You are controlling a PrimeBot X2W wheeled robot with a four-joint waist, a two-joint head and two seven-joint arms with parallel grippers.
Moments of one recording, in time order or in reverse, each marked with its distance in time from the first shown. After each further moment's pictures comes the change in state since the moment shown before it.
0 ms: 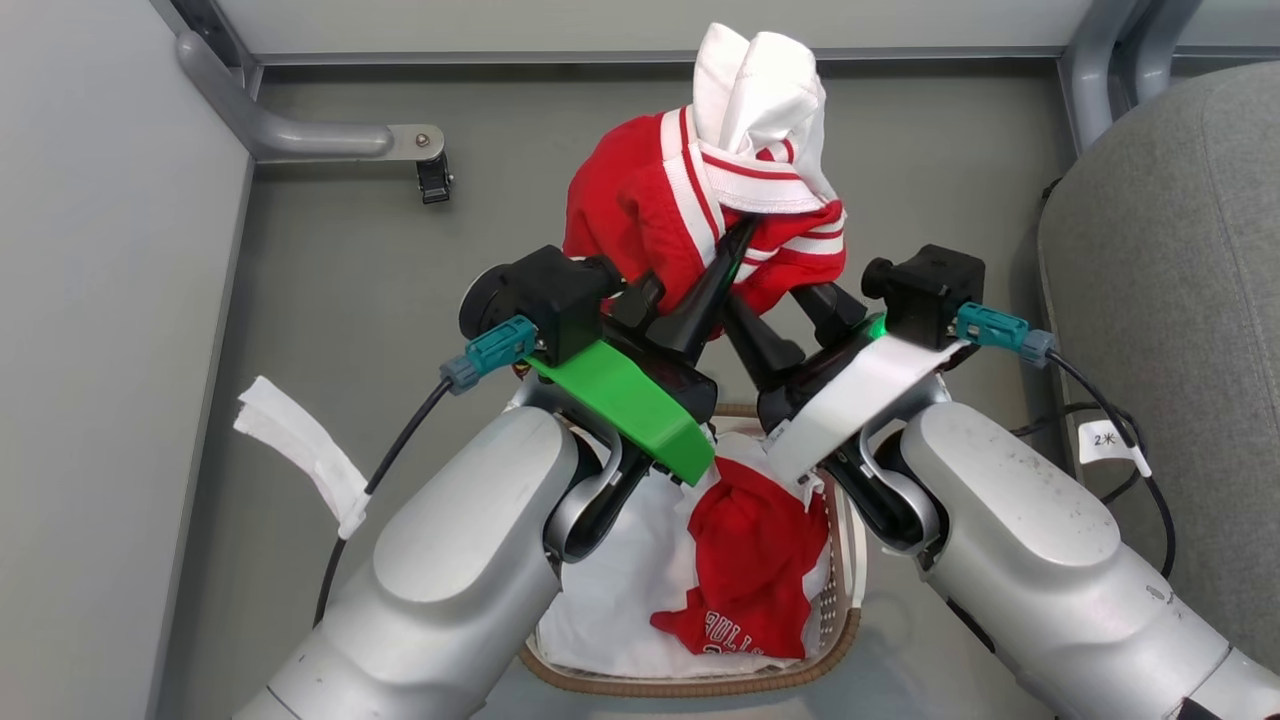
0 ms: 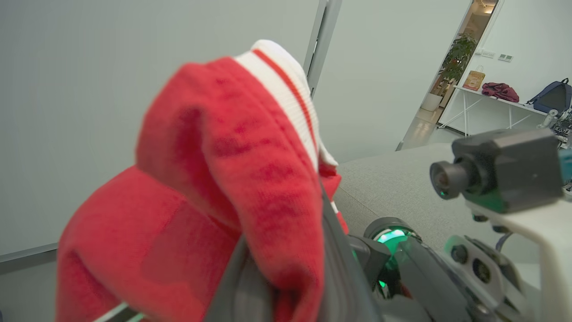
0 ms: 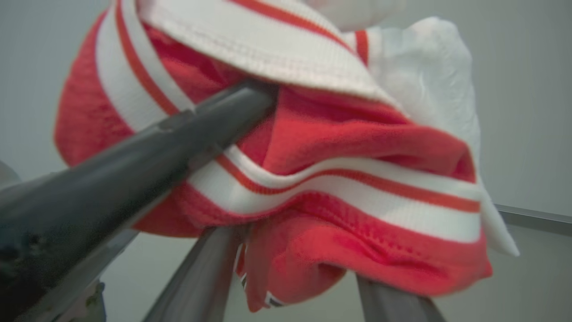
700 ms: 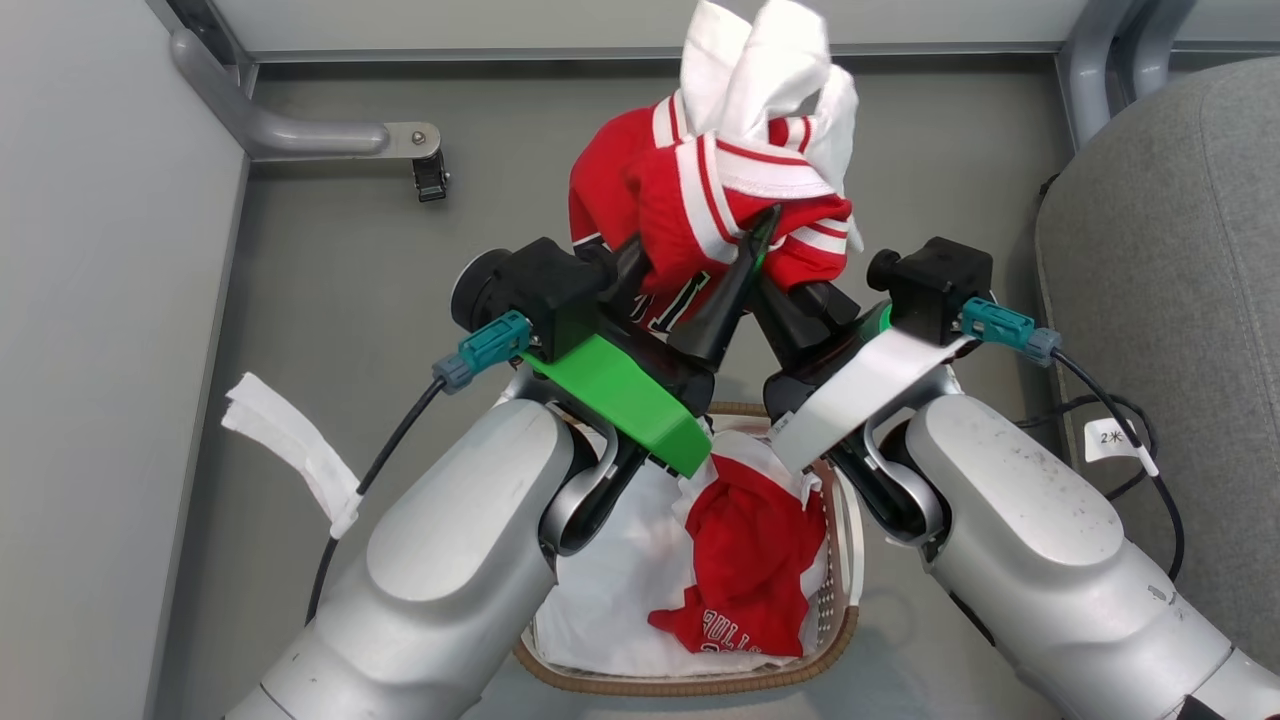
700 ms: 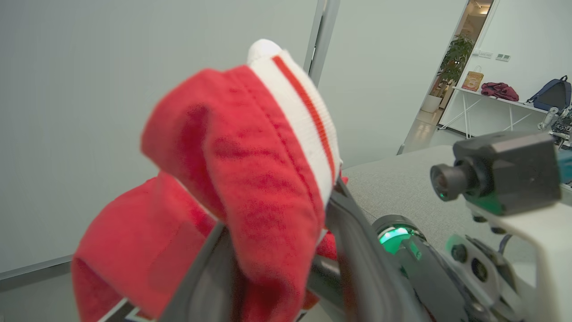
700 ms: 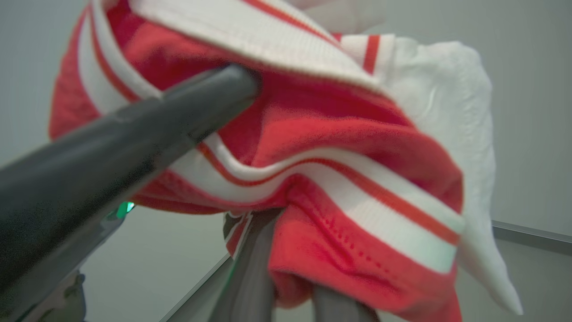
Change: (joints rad) left arm -0.006 0.005 0.016 -0.023 0.032 0.000 -0.003; right arm 0.002 0.009 -0.047 -0.001 -0.079 0.000 0.000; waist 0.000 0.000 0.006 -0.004
